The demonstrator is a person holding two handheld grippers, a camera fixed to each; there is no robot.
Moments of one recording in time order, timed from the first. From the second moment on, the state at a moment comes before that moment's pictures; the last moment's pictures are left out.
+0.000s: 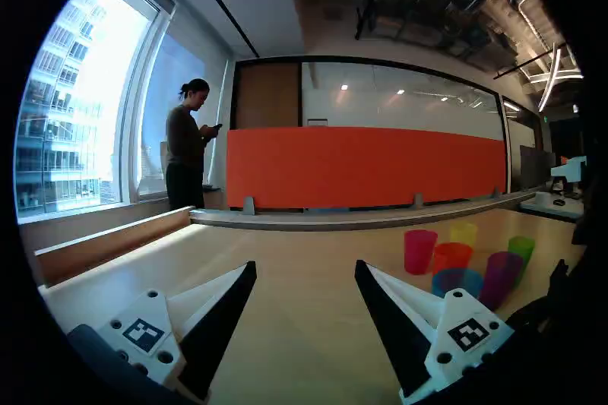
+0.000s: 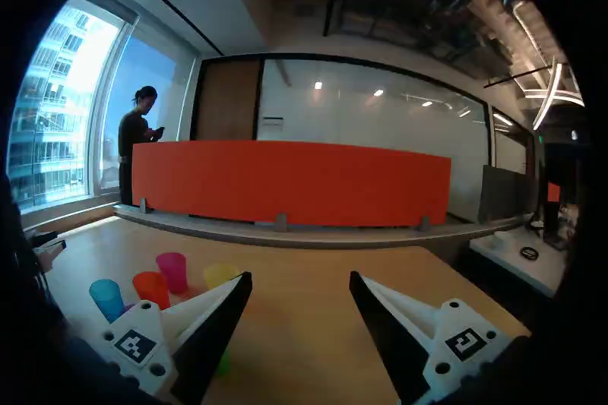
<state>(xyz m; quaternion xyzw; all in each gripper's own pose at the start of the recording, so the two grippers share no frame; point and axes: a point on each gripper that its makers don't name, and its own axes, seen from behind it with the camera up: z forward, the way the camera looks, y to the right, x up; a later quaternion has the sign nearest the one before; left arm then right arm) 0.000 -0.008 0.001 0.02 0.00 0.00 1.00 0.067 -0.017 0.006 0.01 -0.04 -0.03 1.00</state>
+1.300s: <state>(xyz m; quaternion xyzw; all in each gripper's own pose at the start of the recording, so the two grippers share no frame) -0.001 -0.008 0.000 0.01 0.00 0.00 1.00 0.073 -0.006 -0.006 0.01 -0.01 -0.01 1.00</state>
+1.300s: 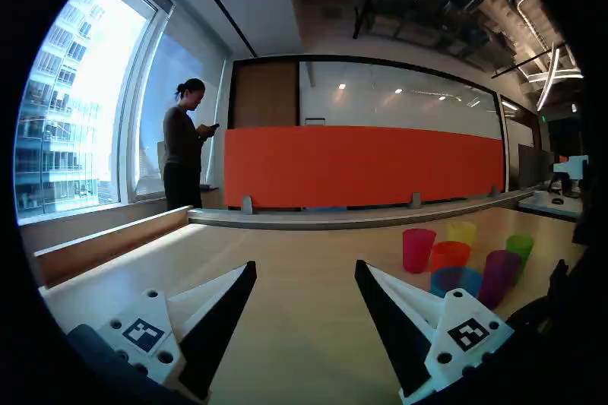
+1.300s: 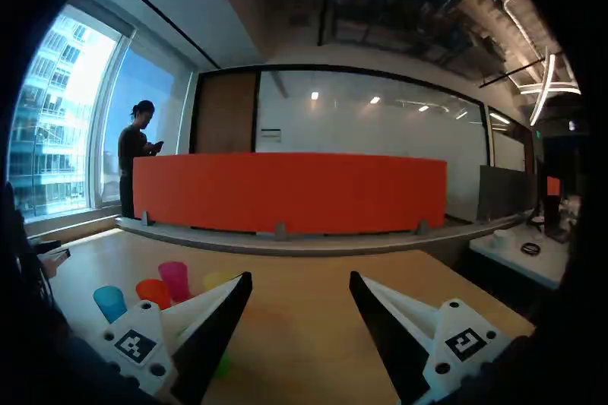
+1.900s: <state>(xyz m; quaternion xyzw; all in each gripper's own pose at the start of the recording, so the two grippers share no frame) -0.001 -0.009 0.000 0.01 0.00 0.00 1.00 0.055 0.000 -0.006 0.00 0.03 0.01 1.00</state>
